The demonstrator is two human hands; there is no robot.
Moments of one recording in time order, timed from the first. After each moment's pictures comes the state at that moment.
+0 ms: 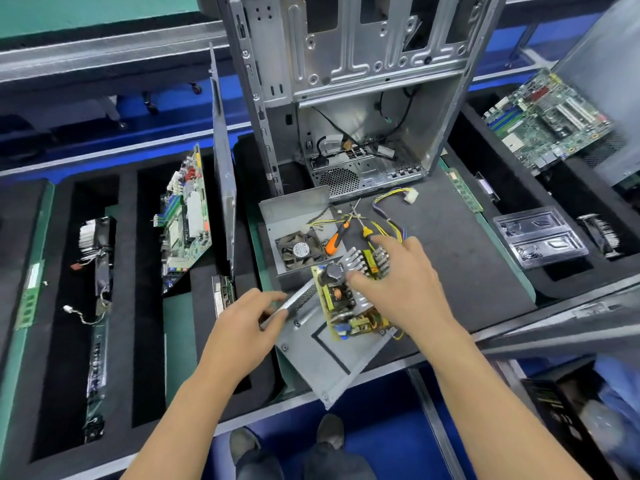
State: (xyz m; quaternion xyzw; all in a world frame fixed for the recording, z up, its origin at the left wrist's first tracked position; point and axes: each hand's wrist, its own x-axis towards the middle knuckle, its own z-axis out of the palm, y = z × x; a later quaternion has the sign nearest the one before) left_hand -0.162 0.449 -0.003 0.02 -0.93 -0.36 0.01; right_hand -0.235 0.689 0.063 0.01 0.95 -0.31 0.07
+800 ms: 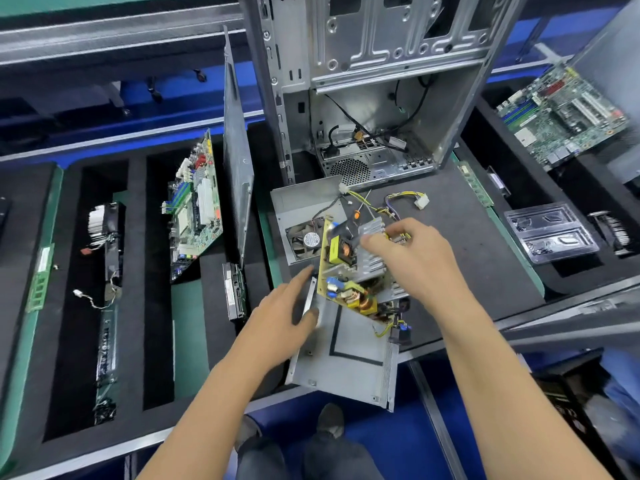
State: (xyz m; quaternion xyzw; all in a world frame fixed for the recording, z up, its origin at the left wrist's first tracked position) left_hand -0.162 0.473 0.013 0.04 -0.91 -0.38 -0.16; right_hand -0.246 0.682 0.085 0.09 0.89 -0.43 0.13
